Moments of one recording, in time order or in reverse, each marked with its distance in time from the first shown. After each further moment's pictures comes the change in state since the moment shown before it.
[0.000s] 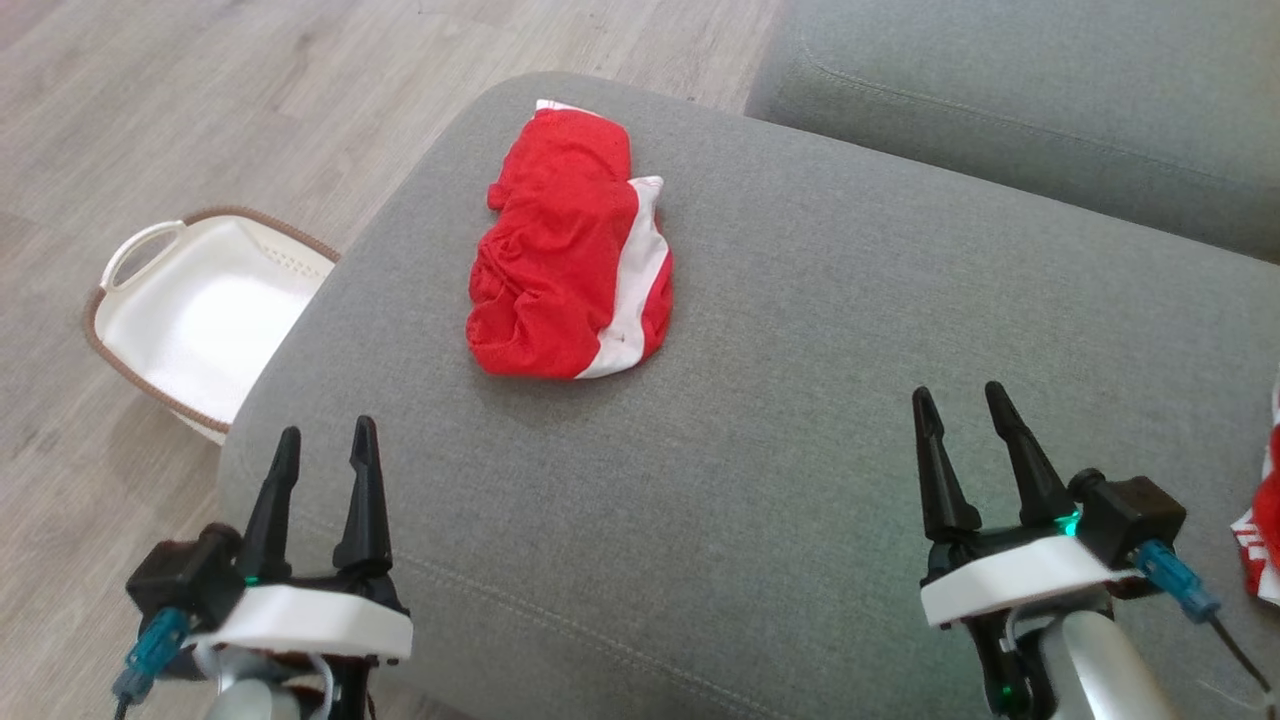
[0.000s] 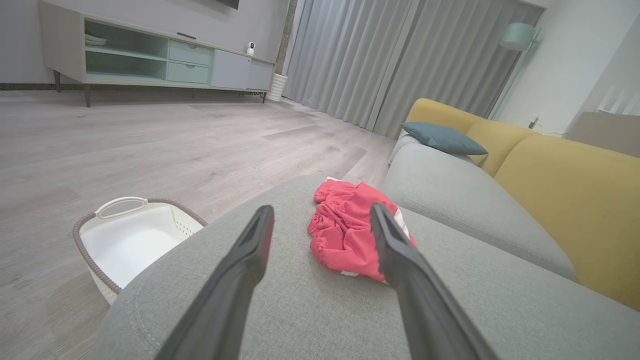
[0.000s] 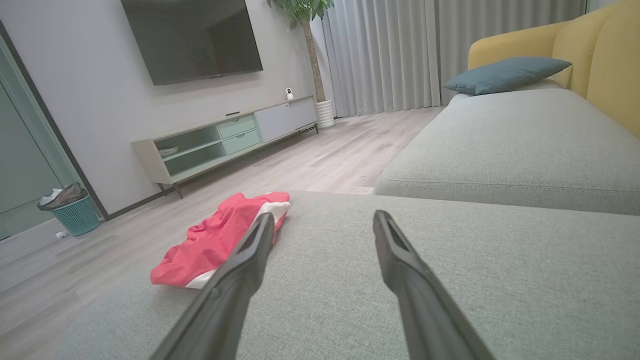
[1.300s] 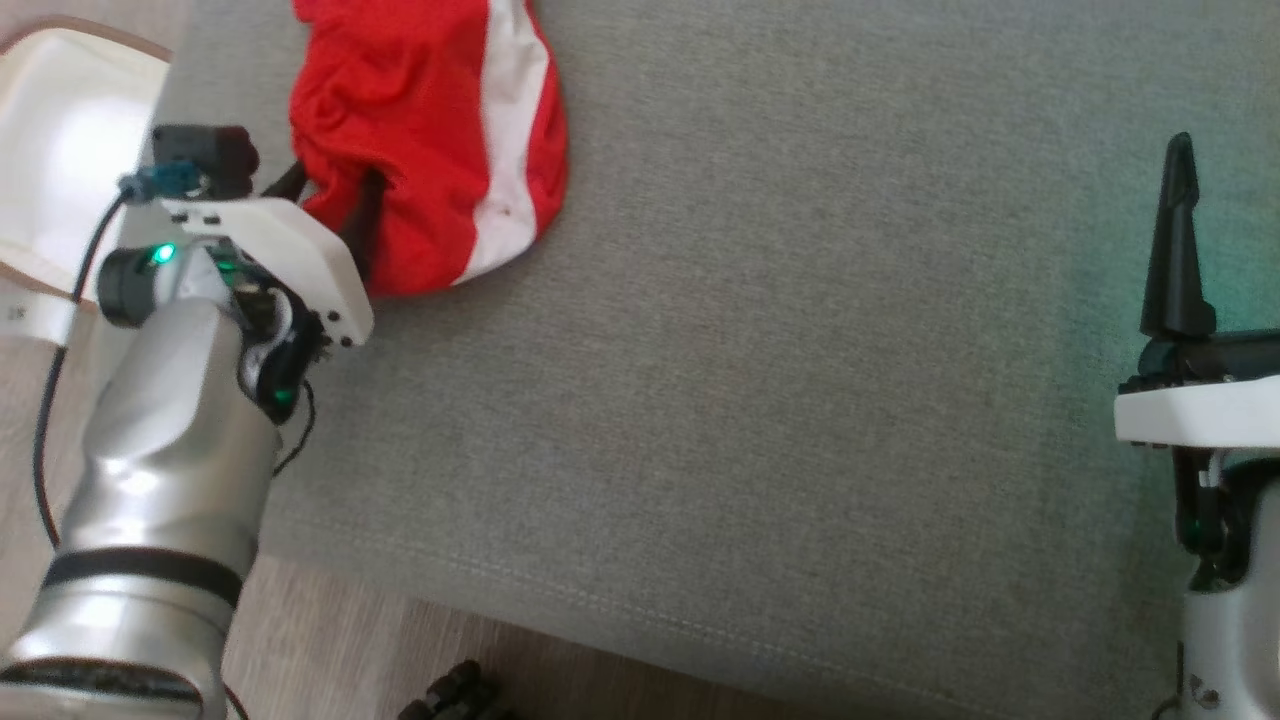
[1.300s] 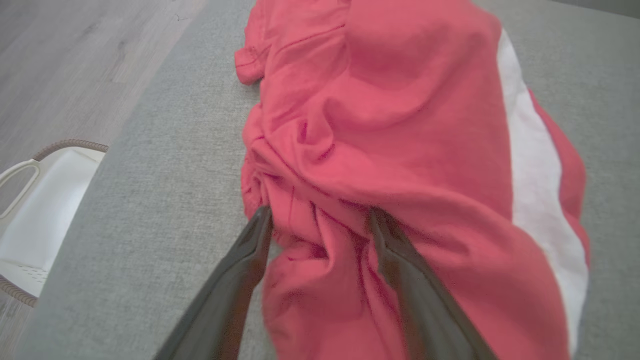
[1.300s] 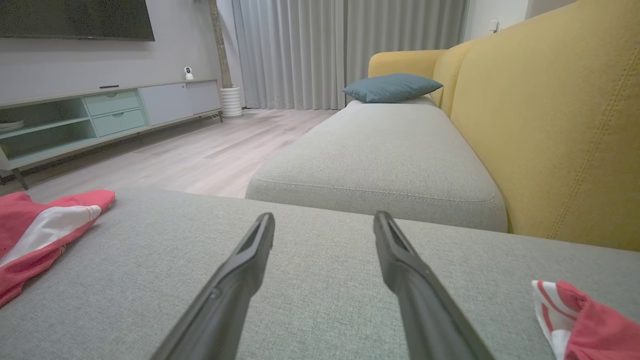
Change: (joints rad) left arm -0.841 0.143 -0.231 0.785 -0.077 -0.096 0.282; right arm -0.131 -0.029 -0.280 -0.450 -0.257 0.000 0.204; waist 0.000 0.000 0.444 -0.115
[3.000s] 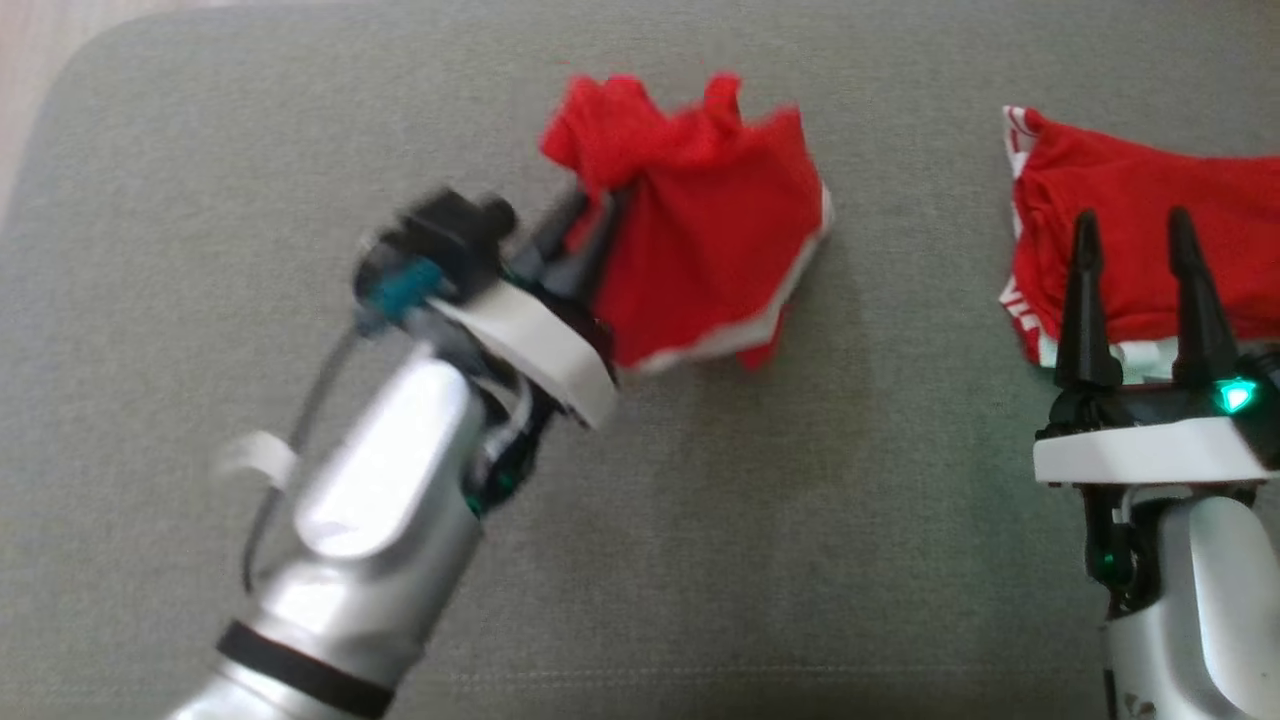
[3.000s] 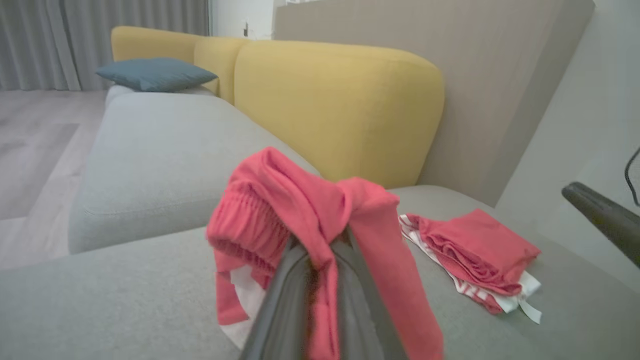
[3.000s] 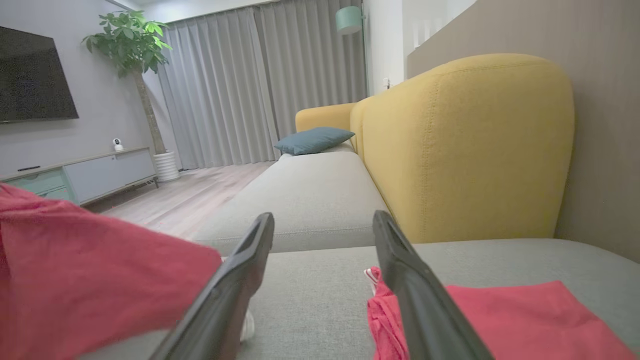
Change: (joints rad) left arm 0.163 -0.106 -0.288 -0.477 -0.055 0.049 -0.230; right arm 0.006 0.028 0.076 0.238 0.140 0.000 -0.164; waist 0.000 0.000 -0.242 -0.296
